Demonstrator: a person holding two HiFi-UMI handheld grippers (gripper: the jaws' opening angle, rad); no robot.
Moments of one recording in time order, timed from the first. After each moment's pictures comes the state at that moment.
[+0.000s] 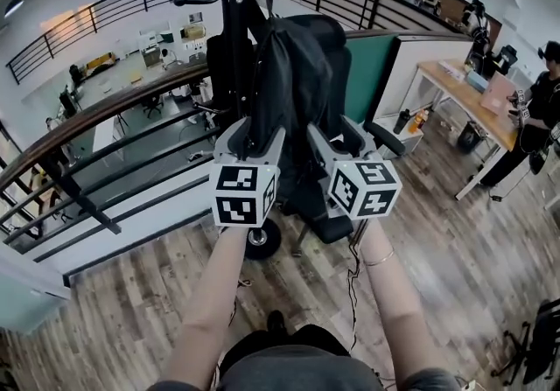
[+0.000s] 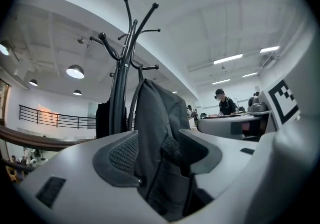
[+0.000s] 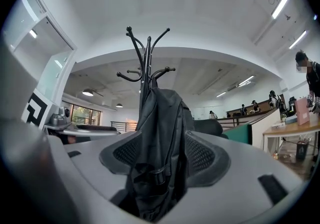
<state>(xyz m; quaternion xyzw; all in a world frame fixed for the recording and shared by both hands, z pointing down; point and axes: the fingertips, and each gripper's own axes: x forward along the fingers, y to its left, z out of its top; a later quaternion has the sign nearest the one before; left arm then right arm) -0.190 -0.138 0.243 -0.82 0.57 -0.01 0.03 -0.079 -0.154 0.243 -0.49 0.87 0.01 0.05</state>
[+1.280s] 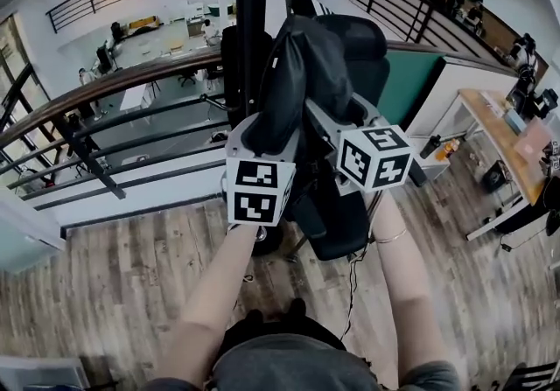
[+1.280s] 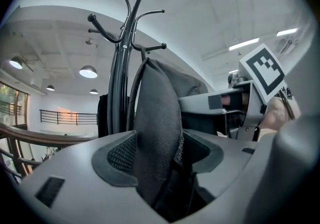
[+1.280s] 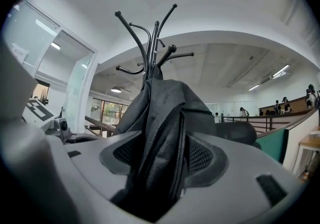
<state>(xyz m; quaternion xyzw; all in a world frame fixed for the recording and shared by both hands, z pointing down) -0.174 -0.200 0.256 -0.76 0.65 -0.04 0.01 -0.116 -0.248 0.212 -0.33 0.94 0.02 0.00</state>
